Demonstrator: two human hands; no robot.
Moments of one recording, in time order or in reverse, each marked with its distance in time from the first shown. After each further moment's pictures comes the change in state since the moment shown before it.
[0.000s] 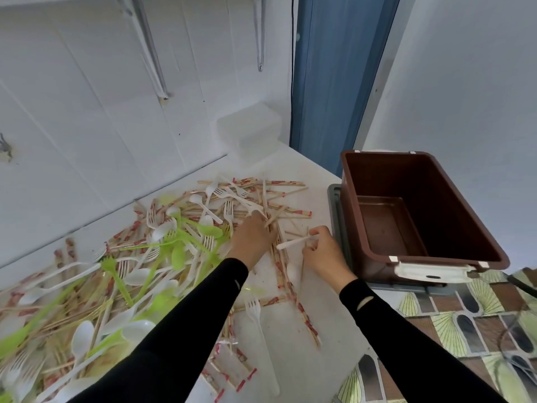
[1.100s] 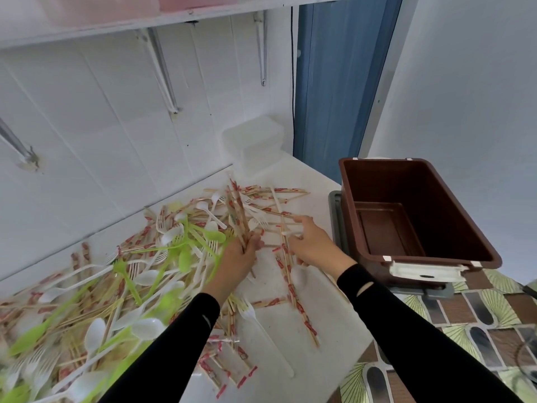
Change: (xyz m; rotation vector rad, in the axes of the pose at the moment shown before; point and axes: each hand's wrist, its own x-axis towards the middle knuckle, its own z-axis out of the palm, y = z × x) left_hand -0.044 -0.035 -0.002 -0.546 0.099 0.066; right_hand -0.020 -0.059 -0.022 0.062 -0.268 -0.041
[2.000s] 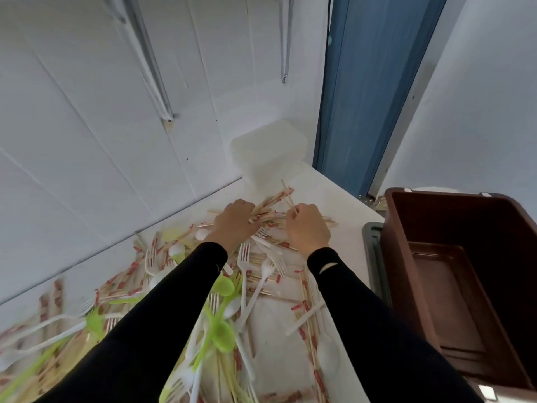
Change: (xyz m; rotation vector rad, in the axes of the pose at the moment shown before) left_hand 0.198 0.015 -0.043 0.923 -0.148 0.028; right_hand 0.189 -0.038 0.025 -0.338 0.363 -0.001
